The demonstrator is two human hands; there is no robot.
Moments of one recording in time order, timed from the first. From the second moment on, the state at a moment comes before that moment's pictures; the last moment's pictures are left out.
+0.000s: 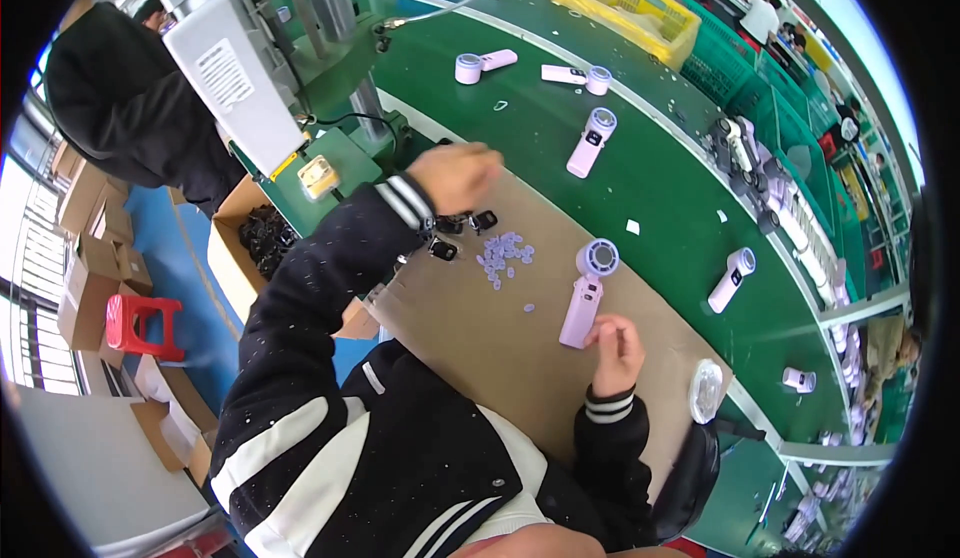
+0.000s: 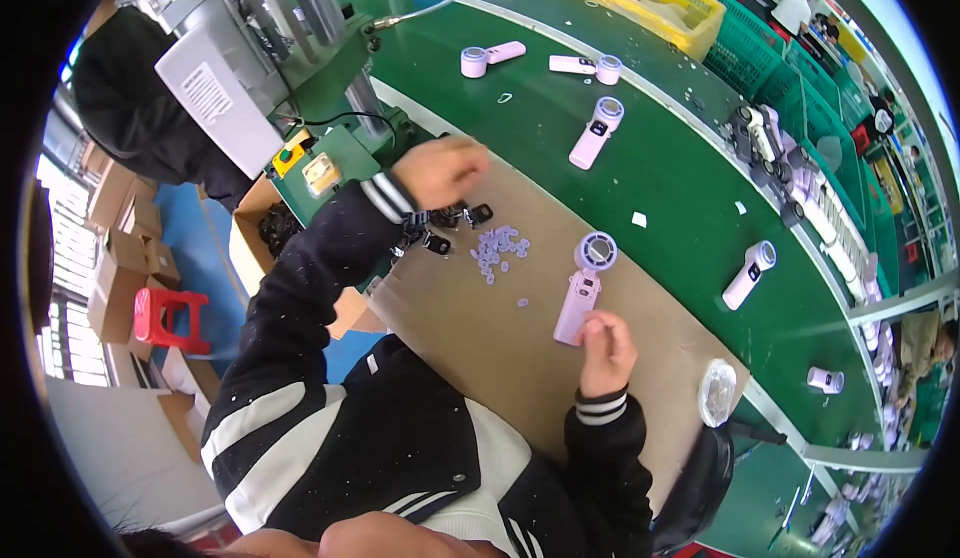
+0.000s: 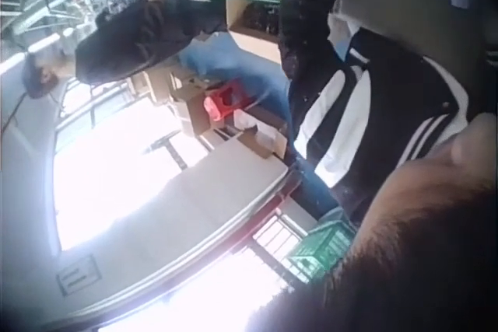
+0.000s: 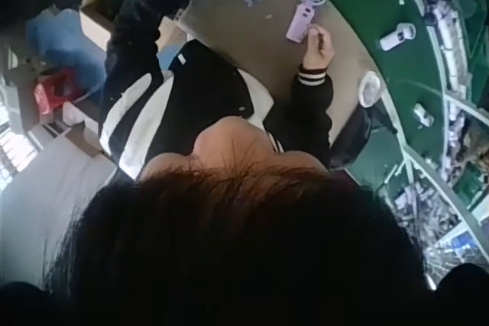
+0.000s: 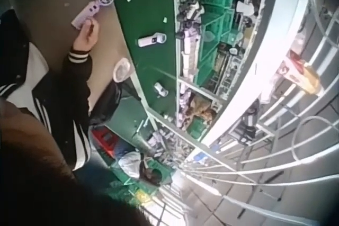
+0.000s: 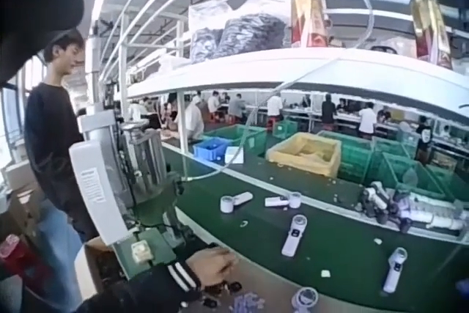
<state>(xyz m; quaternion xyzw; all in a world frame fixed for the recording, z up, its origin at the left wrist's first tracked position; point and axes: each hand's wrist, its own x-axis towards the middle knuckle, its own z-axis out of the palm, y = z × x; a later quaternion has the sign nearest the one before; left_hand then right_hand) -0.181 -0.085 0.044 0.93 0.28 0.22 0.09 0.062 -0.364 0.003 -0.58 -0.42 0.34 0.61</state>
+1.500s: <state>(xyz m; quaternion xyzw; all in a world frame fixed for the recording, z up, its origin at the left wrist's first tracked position) -0.113 -0.175 -0.007 0.76 0.10 0.37 0.53 0.085 -0.298 -0.076 -0.62 -0.61 0.08 0.49</state>
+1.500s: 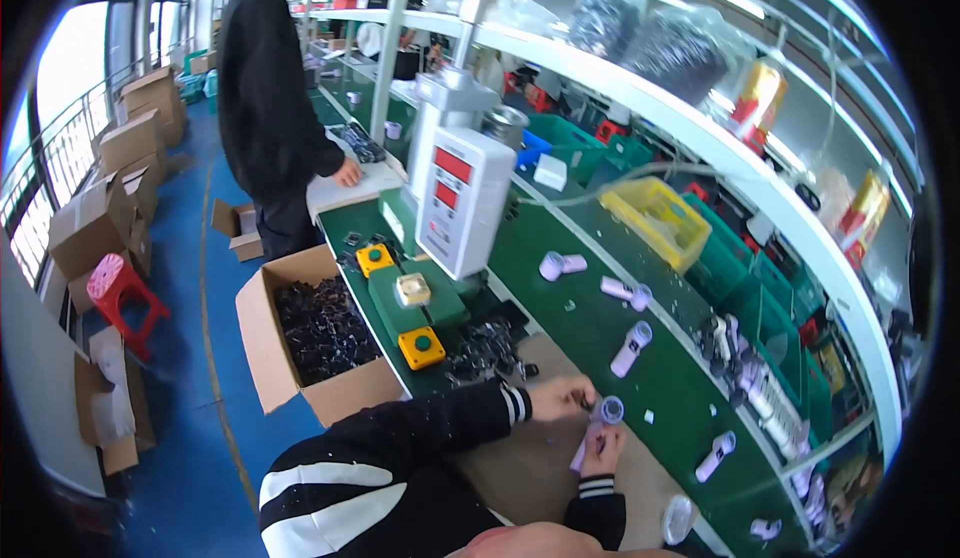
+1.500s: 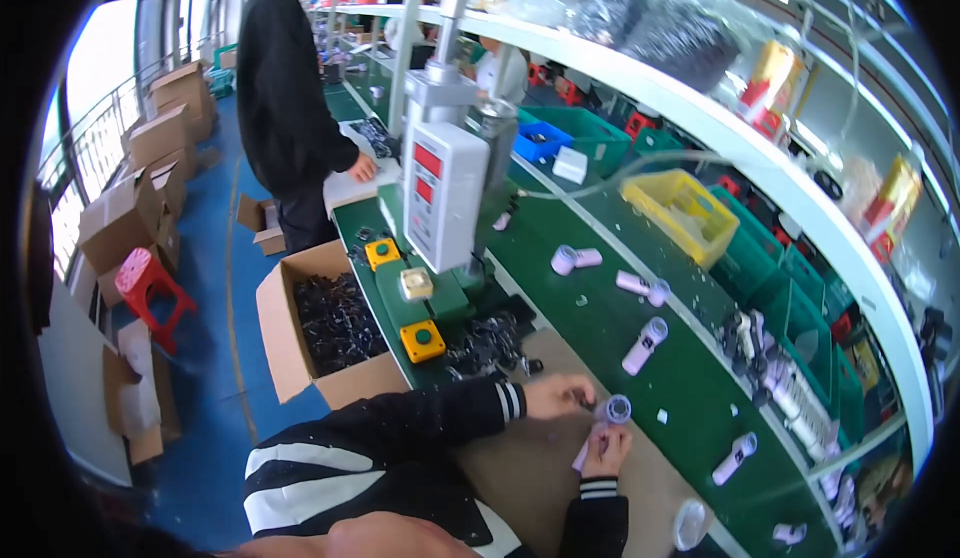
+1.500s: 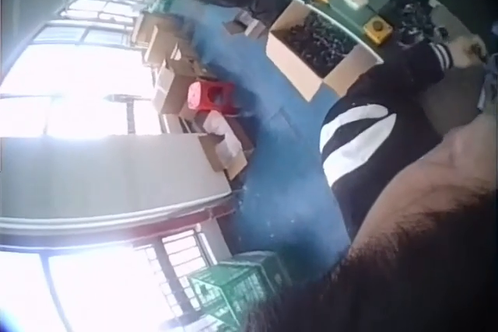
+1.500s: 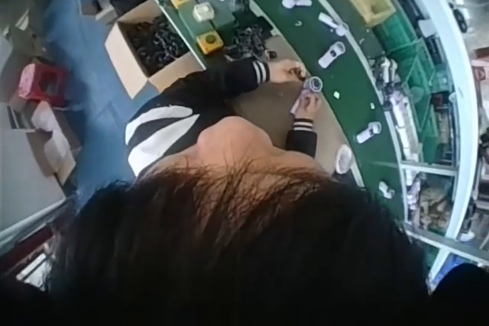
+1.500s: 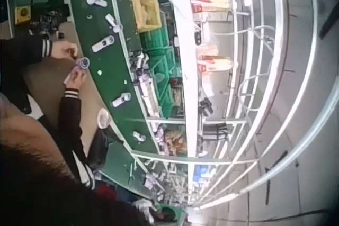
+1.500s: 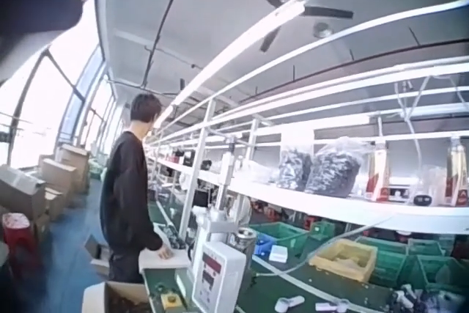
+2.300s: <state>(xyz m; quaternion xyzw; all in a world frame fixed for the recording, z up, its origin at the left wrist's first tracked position) -0.062 -0.179 -0.046 0.59 0.16 0.35 0.71 0.085 -0.304 -0.081 -0.72 -0.47 0.05 0.51</state>
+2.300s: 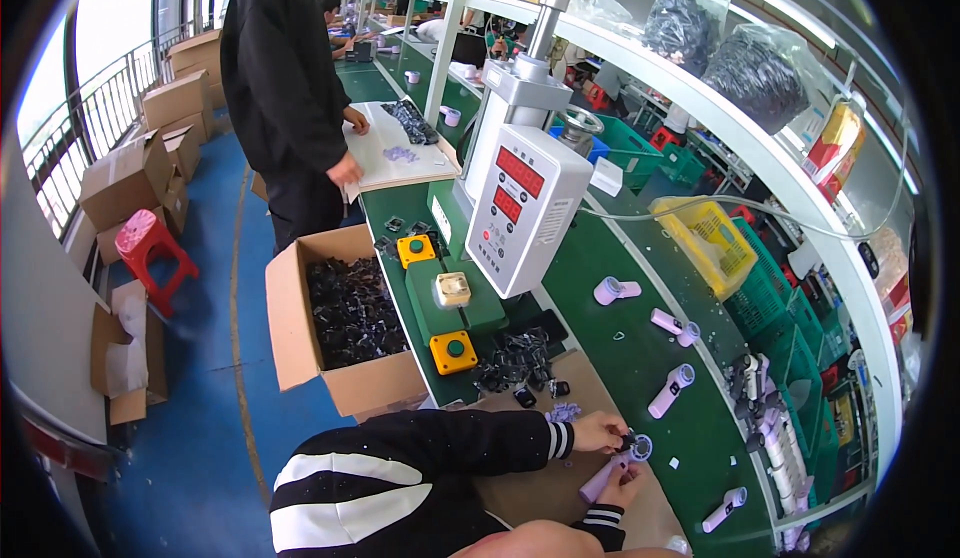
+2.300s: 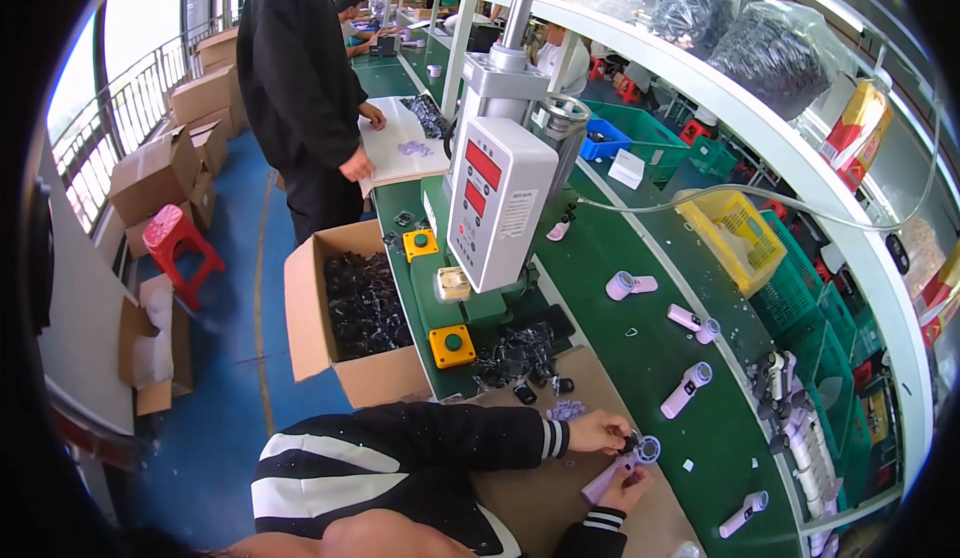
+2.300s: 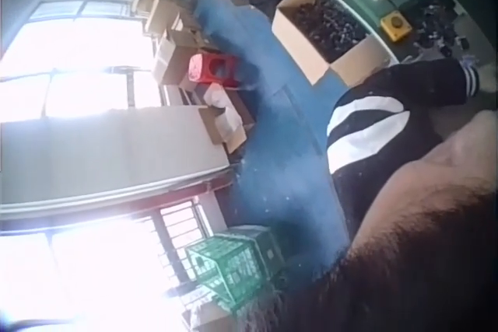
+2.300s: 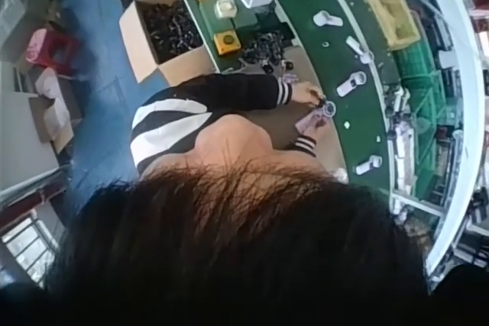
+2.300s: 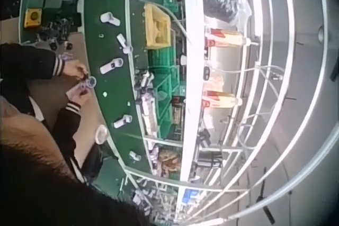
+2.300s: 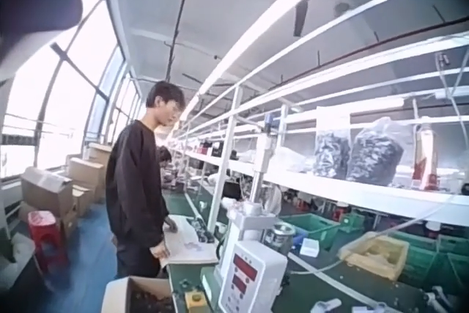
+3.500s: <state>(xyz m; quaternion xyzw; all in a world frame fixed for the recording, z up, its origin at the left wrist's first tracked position) -0.051 -0.210 -0.022 0.90 0.30 0.29 0.15 0.089 -0.319 -0.024 -0.77 -0.48 0.14 0.40</state>
